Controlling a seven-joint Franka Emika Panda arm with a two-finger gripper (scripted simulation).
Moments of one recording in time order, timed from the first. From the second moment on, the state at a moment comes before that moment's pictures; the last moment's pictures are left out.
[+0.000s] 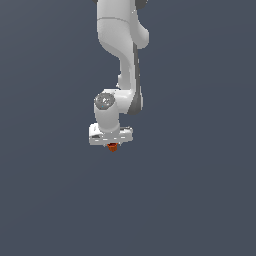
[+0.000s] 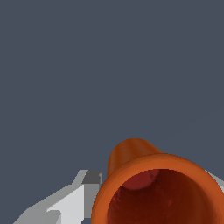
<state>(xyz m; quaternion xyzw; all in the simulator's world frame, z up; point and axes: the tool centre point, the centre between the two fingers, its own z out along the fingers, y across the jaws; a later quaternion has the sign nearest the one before) -0.041 -0.079 0.039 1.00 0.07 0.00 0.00</state>
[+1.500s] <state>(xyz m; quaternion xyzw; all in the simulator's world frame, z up) -0.051 -0.003 0.159 1.00 0.07 0.00 0.00</state>
